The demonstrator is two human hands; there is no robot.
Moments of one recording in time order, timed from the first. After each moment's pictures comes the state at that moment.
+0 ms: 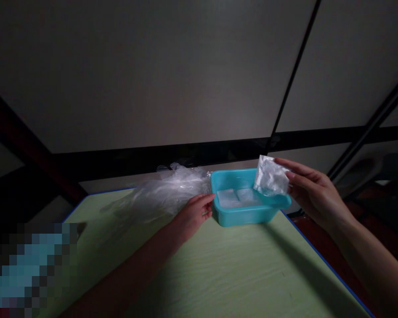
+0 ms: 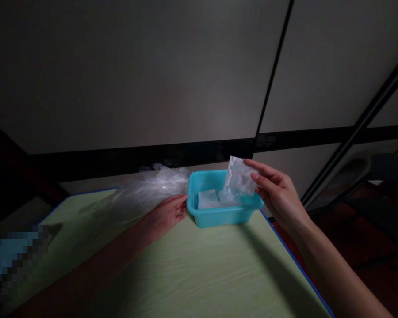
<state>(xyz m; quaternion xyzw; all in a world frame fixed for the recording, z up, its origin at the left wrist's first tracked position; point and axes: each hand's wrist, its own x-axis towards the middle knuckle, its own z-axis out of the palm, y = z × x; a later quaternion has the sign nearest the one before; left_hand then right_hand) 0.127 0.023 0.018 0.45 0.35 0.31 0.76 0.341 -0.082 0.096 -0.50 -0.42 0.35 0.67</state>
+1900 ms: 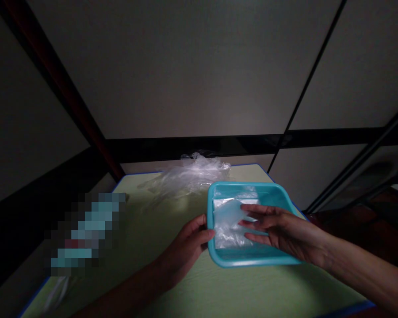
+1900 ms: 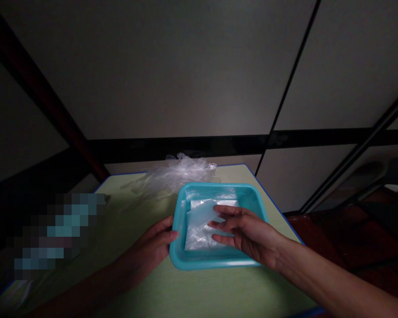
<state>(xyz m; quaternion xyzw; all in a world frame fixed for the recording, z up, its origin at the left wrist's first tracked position) 0.044 -0.092 0.042 0.43 0.27 0.32 0.80 0.243 -0.133 0.086 -0.49 -0.21 0.71 0.46</state>
